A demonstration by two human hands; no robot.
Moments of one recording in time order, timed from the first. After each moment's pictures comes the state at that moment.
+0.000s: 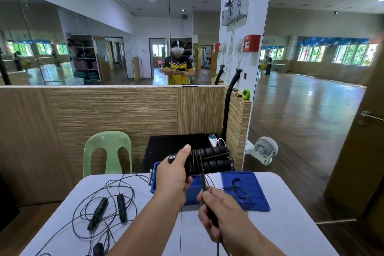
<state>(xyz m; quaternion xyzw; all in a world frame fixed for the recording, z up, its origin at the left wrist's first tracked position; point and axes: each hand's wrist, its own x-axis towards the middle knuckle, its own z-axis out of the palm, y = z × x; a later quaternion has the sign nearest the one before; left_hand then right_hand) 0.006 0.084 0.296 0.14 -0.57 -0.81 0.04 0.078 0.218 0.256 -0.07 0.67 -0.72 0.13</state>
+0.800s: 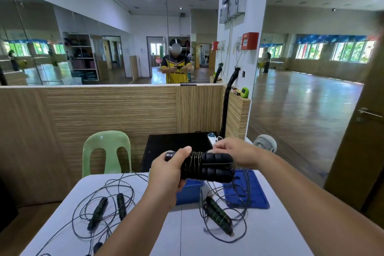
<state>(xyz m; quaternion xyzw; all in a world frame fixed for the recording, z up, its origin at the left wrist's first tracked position) 0.015 0.065 0.302 0.05 -0.63 -0.78 0.04 -0.041 0.280 0.336 -0.20 0.92 -0.33 0.06</state>
